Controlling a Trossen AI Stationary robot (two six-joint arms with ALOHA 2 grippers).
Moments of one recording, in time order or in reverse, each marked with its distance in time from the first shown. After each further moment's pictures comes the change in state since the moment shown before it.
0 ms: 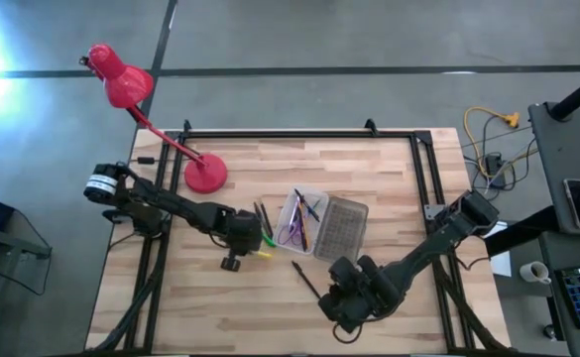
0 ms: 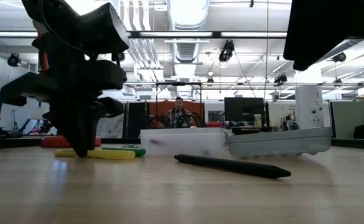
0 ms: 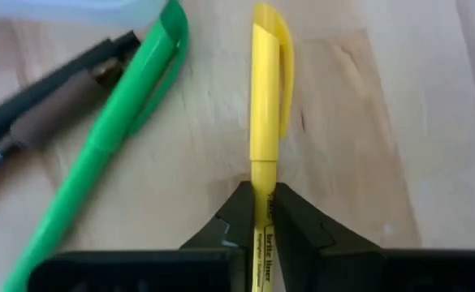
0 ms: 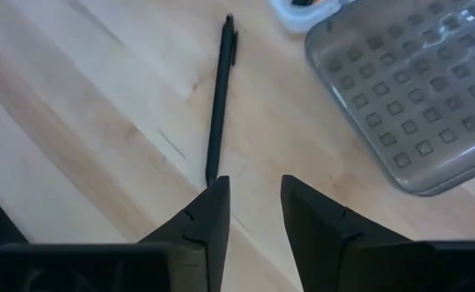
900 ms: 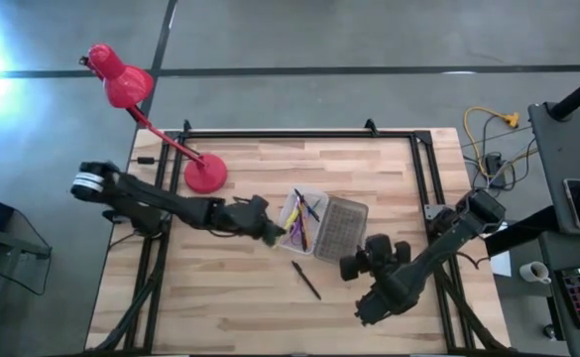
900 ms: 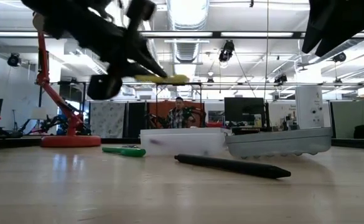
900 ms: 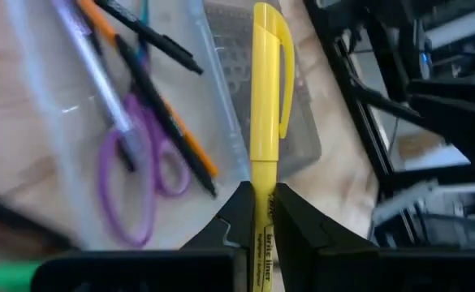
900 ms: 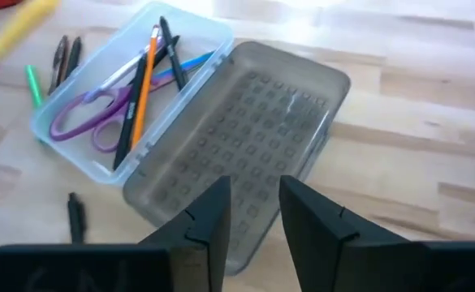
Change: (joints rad) left arm 0.016 -0.141 0.021 0.523 -0.253 -1.228; right arm 0.049 -0.044 -0.003 -0.593 0.277 0.699
